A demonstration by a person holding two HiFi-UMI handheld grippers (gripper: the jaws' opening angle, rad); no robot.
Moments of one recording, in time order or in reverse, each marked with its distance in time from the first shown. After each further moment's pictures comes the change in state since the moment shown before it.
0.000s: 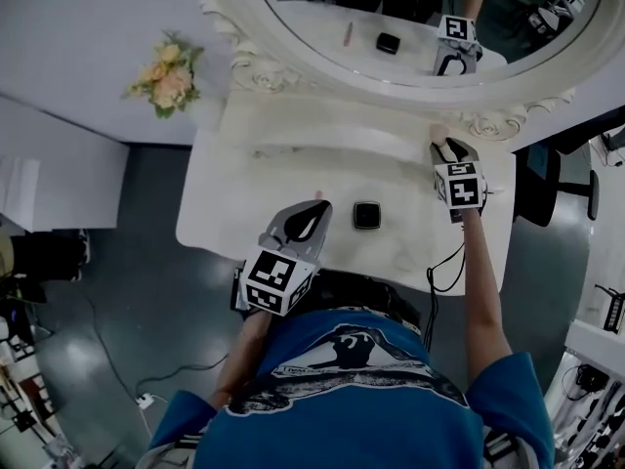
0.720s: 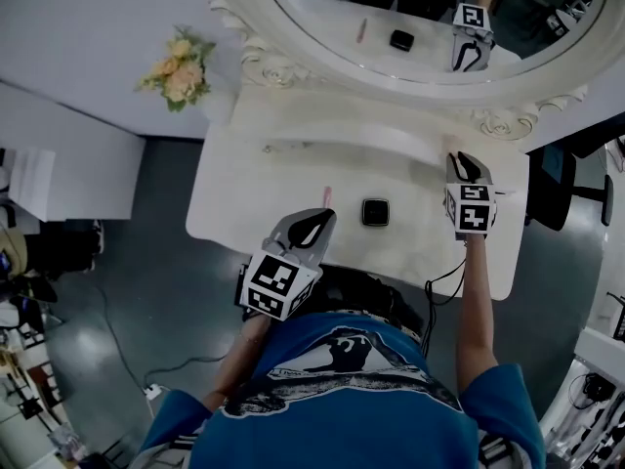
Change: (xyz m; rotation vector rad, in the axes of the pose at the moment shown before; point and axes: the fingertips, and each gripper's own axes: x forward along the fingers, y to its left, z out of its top) left arm -0.014 -0.010 -0.017 0.025 0.080 -0.004; right arm -0.036 0.013 -0.016 0.083 -0.074 -0.030
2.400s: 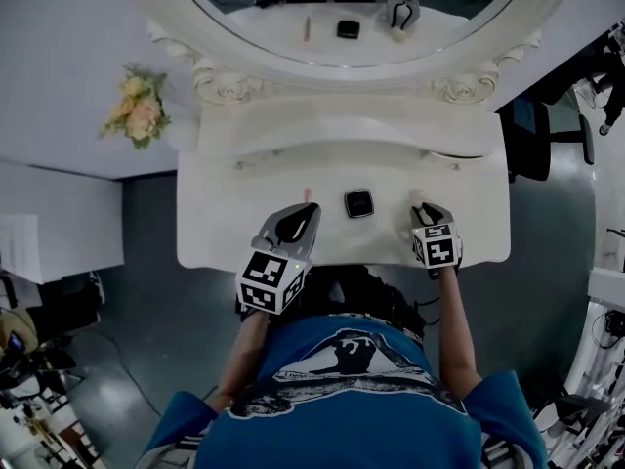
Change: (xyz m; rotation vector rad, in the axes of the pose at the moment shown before) left arm 0.018 0.009 -0.007 0.020 0.023 -0.104; right arm -0.059 0.091 -0.165 0.179 0.299 0.051
